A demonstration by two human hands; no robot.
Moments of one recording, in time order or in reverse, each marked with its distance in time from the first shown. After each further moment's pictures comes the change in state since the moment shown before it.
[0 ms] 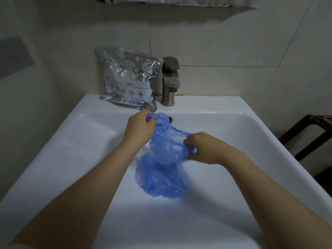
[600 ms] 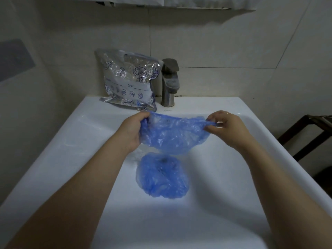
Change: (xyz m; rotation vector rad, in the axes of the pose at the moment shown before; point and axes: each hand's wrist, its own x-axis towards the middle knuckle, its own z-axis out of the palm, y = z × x) left_hand 0.008 -0.001 -0.010 -1.002 -0.219 -0.580; right_hand -0.011 0.044 -0.017 0.524 0.614 0.180
